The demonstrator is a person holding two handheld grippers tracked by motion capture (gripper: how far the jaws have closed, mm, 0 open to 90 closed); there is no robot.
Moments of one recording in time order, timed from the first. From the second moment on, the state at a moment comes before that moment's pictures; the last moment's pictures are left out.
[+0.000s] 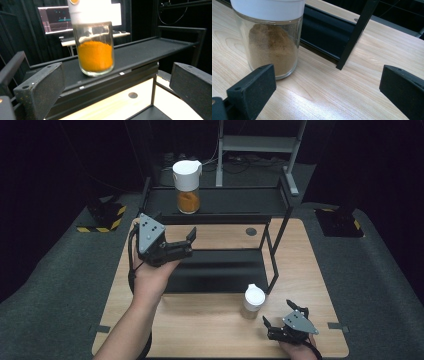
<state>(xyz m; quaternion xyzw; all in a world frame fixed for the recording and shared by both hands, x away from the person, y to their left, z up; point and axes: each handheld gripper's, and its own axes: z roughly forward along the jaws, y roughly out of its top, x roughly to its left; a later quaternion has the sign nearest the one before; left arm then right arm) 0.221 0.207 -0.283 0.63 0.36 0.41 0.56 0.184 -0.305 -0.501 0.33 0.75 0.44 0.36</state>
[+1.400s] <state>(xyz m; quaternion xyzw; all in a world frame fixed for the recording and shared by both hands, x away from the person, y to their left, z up) 0.182 0.212 -0.448 0.70 0.40 0.29 0.51 0.183 -0.304 -0.501 0.33 0.75 0.44 0.36</state>
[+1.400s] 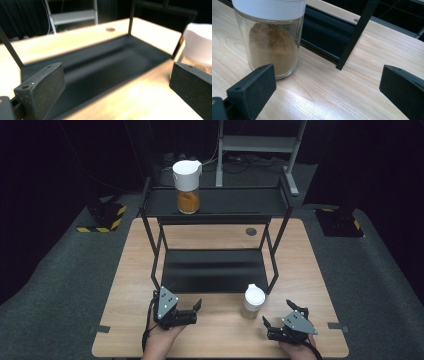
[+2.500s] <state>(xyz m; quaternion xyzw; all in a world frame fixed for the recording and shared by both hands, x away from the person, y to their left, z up) 0.173 0.200 -0.487 0.79 0.34 0.31 0.40 0.186 -0.304 -0.501 0.33 0.75 0.44 0.36</state>
